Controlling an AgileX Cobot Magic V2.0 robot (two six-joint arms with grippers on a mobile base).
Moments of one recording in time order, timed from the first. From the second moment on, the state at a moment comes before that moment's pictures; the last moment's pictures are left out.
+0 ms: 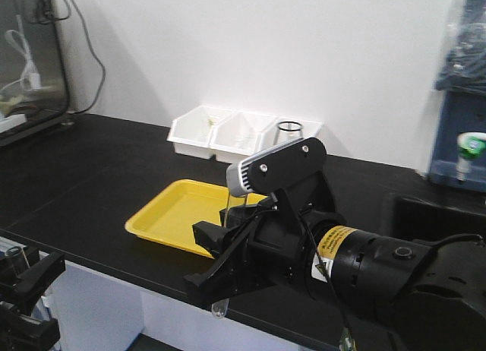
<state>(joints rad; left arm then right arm) -0.25 0.95 -0.52 0.19 -0.24 -0.26 0.76 1.38 -1.11 -0.08 0.08 0.08</state>
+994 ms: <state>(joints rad) -0.25 0.95 -0.52 0.19 -0.24 -0.26 0.76 1.38 -1.11 -0.08 0.08 0.08</state>
